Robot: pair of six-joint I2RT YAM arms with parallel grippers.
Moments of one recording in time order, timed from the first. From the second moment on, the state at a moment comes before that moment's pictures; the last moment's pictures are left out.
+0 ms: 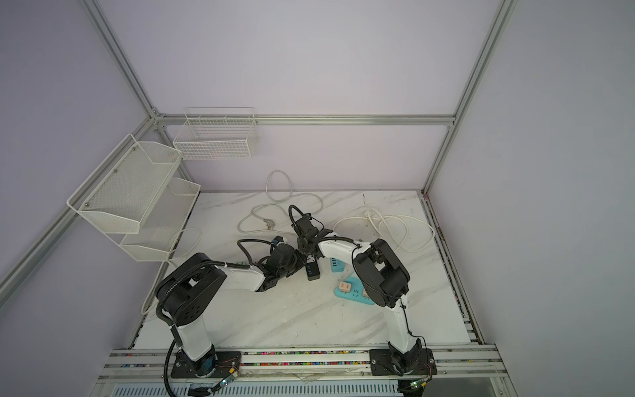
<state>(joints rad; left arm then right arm) -0.70 1.84 0.81 0.35 -0.09 -1.15 0.75 2.04 1.45 -0.36 0.25 0.46</state>
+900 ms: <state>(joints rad) -0.70 1.84 0.80 0.36 -0.10 -1.16 0.75 2.06 1.49 -0.41 0.22 0.45</state>
